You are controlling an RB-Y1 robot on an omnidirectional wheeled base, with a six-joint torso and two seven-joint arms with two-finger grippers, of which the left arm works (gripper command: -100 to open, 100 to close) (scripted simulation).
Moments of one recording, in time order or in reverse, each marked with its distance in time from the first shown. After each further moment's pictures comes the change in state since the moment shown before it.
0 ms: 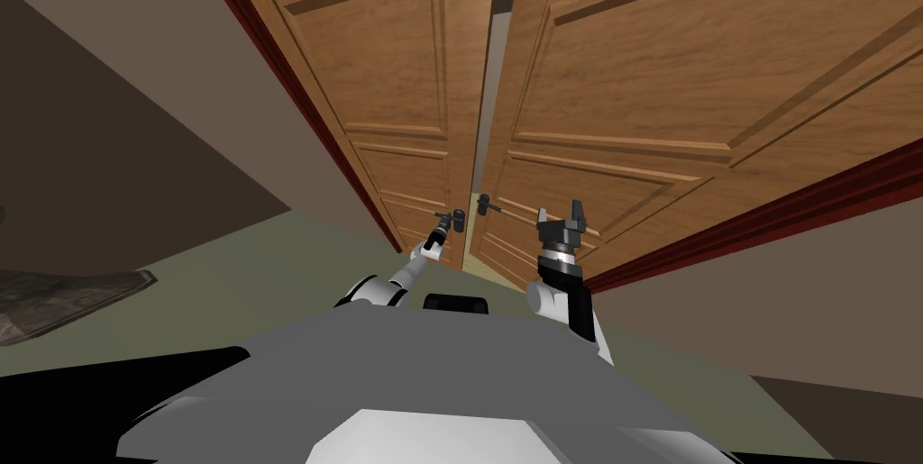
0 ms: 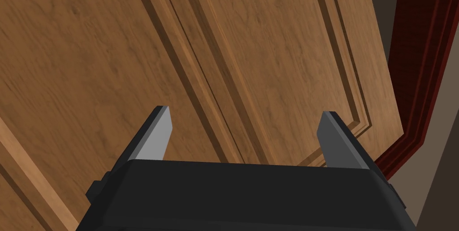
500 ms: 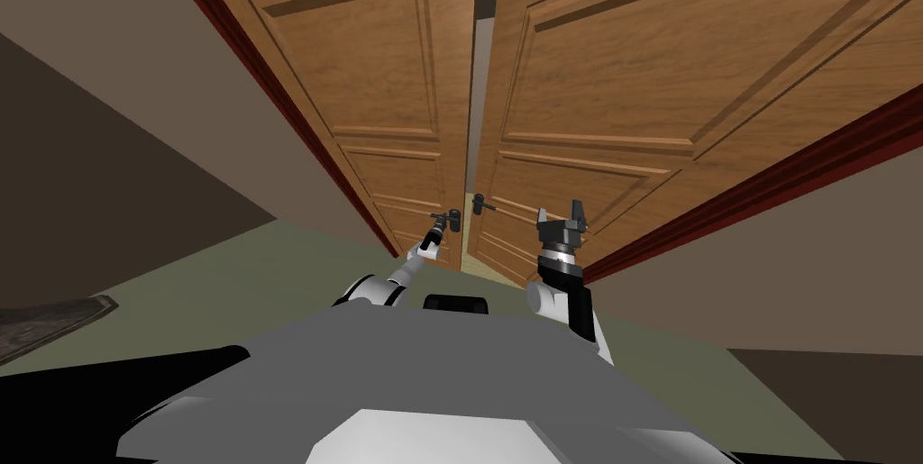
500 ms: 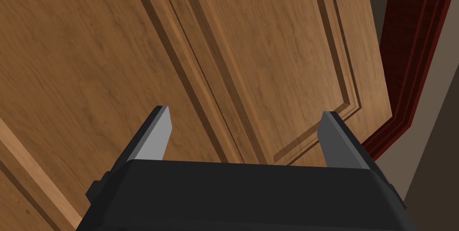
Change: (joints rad) arm -0.008 0.016 0.057 0.040 0.018 -0.024 -0.033
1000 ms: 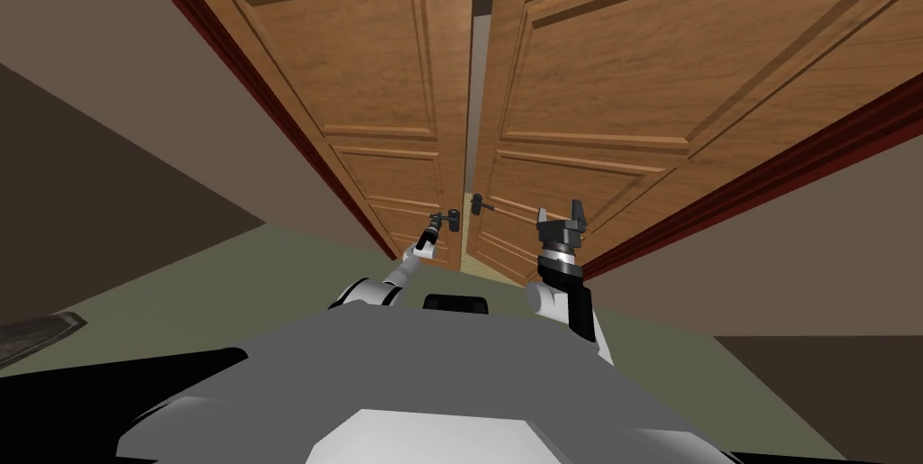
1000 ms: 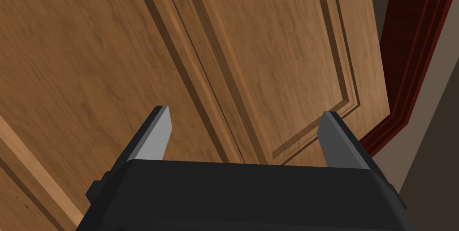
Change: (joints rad) arm 0.027 0.020 0.051 -0.041 0.013 0.012 -0.032
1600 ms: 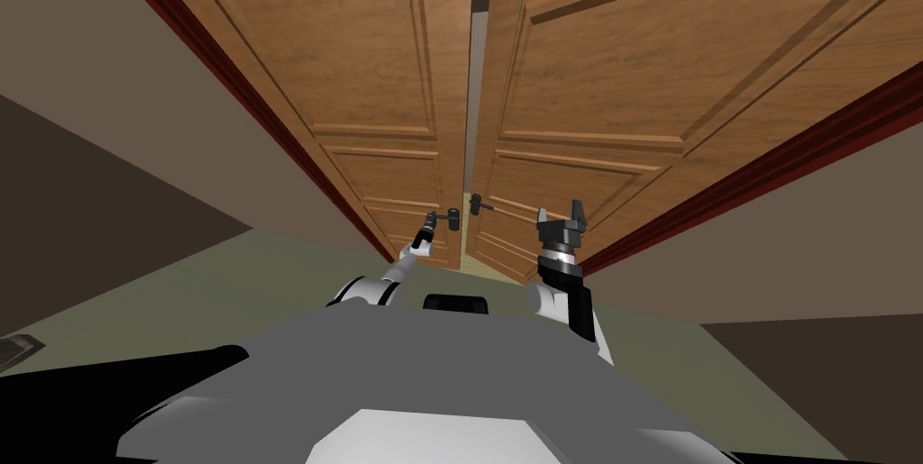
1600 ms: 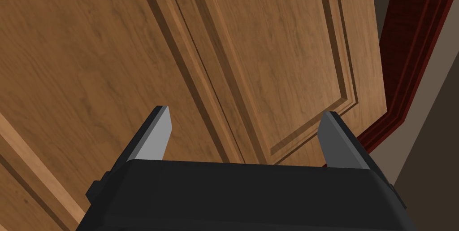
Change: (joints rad) arm -0.020 0.021 0.069 0.034 0.021 -0.021 -0.036
